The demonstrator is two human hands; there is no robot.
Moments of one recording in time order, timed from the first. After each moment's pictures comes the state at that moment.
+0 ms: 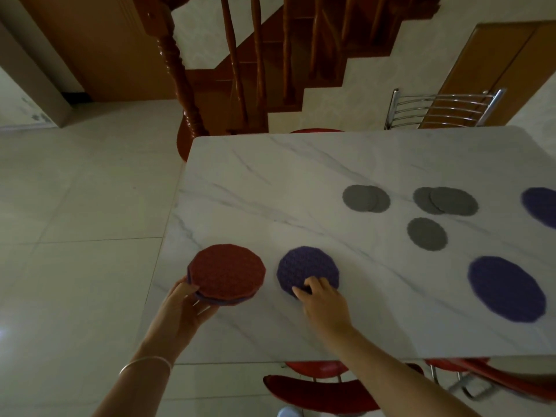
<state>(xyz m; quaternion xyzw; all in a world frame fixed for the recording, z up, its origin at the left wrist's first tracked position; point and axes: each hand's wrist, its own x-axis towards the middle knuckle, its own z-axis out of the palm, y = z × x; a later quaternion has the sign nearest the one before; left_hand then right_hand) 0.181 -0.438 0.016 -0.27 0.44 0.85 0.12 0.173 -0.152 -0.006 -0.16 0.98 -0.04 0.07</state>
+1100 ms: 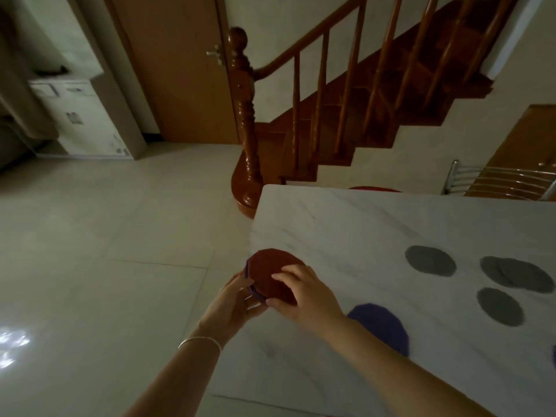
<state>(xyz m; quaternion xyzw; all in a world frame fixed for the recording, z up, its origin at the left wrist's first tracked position) 0.142 -0.507 0.101 -0.22 0.45 0.85 0.14 0.114 -0.321 0.121 -0.27 0.93 -0.25 0.04</state>
